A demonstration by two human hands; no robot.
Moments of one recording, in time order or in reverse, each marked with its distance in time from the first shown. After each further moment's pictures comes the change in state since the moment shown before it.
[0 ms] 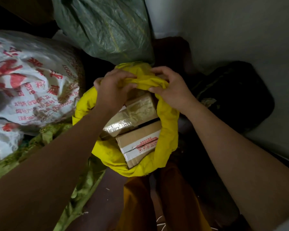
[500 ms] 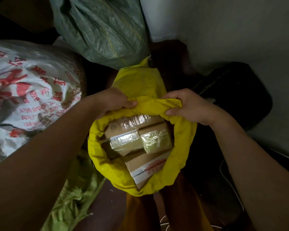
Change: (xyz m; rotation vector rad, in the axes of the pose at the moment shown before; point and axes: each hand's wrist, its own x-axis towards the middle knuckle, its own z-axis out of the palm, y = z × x) left_hand 0.018 0.011 -0.027 -0.066 -0.667 -0.708; right_hand -0.033 0.007 -0.044 -0.125 -0.343 0.115
